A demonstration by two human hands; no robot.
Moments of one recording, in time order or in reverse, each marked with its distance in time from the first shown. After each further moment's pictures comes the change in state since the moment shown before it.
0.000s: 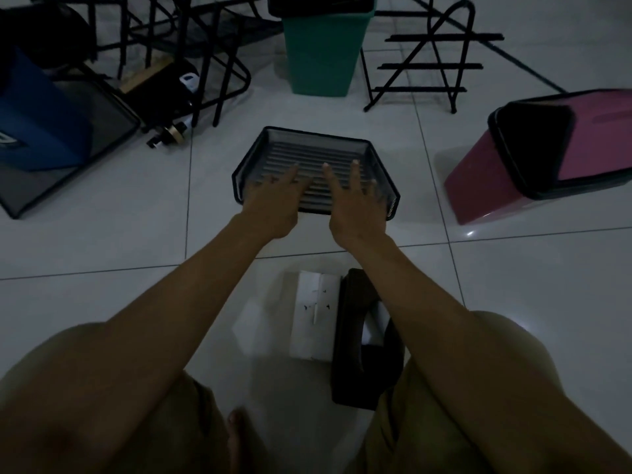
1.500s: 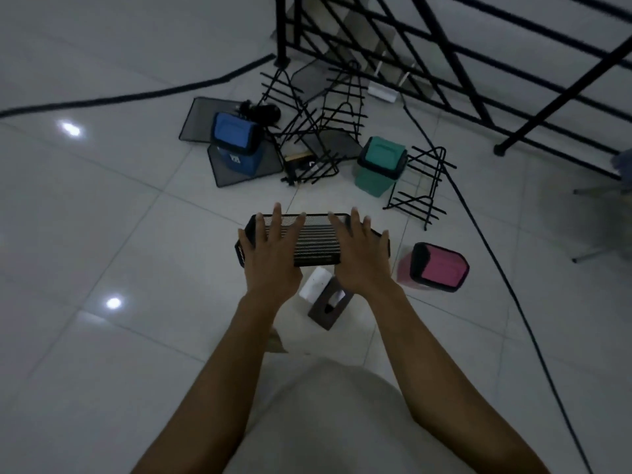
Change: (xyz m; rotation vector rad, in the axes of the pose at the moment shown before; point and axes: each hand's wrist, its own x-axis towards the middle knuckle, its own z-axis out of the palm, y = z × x) left_hand -0.503 0.125 -0.437 -0.352 0.321 -0.585; right_hand -0.377 -0.124 -0.515 -0.167 -0.134 -0.471
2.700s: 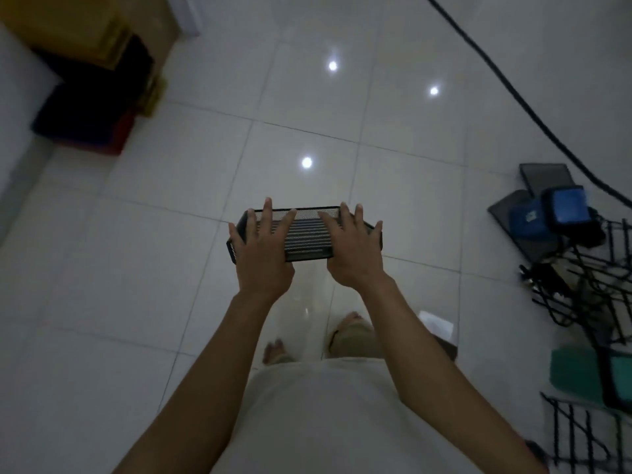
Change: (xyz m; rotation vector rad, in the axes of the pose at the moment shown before) left_hand -0.514 -0.032 0.092 -0.184 0.414 -1.356; right_hand -0.320 -0.217 0.173 -0.454 -0.235 -1.367
